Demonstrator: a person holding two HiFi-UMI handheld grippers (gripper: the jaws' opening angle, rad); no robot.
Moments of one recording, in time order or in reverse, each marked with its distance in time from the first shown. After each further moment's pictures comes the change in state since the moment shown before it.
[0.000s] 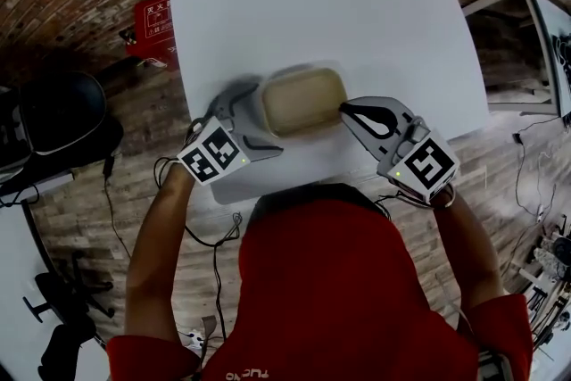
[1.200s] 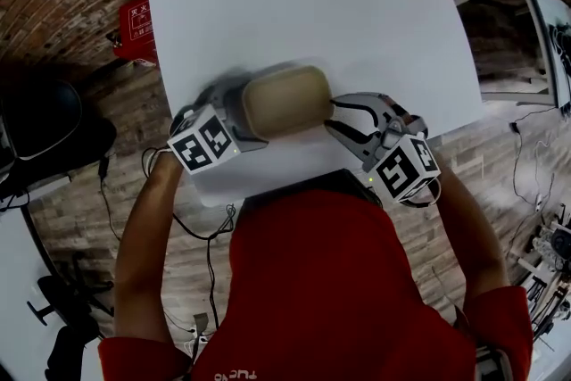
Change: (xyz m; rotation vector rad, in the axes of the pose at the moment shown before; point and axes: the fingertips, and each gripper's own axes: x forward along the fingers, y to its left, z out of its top) left arm 0.026 0.007 0.001 0.082 0.160 -0.087; right arm -0.006 -0.007 -0.053 -0.398 0.265 0.043
